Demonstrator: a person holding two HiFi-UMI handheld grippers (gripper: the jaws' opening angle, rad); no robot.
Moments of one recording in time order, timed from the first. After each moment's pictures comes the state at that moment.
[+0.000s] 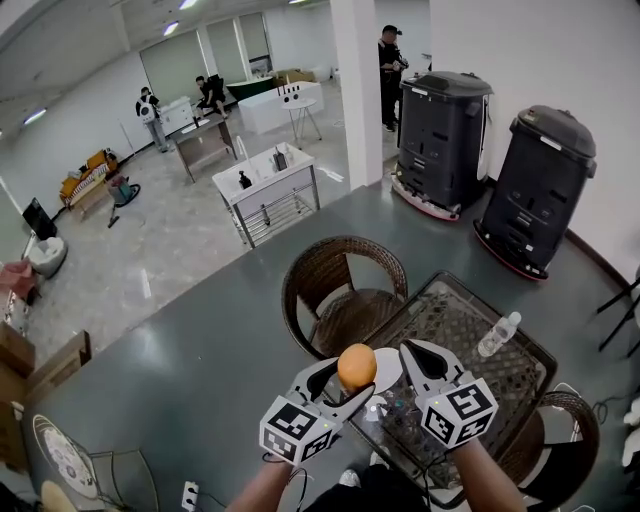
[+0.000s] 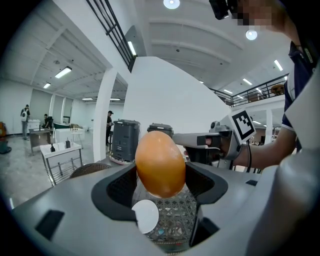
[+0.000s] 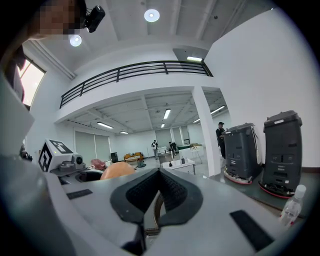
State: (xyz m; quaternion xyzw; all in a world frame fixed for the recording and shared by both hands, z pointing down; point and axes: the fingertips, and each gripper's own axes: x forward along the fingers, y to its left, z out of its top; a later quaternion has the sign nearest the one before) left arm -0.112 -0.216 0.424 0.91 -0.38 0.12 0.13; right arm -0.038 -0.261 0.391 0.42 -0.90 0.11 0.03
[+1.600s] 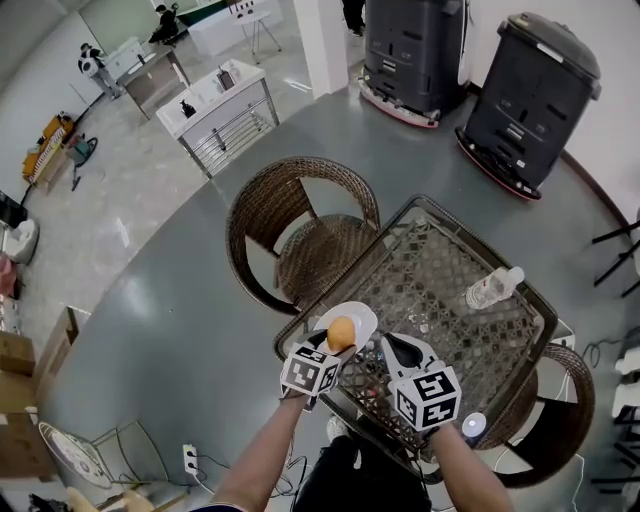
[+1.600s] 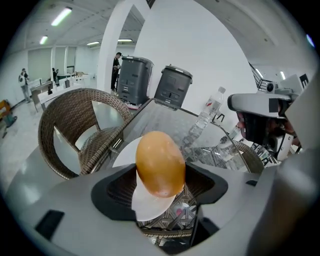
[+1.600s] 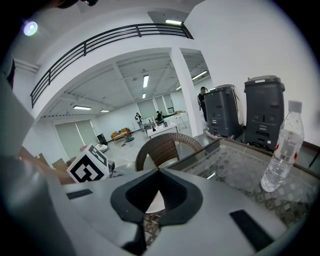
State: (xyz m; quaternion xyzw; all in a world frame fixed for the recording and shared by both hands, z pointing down) left arm -0.065 -0.287 0.725 0.81 -0.35 0.33 0.33; right arm 0.021 -0.288 0.606 0.45 -0.84 0.26 0.17
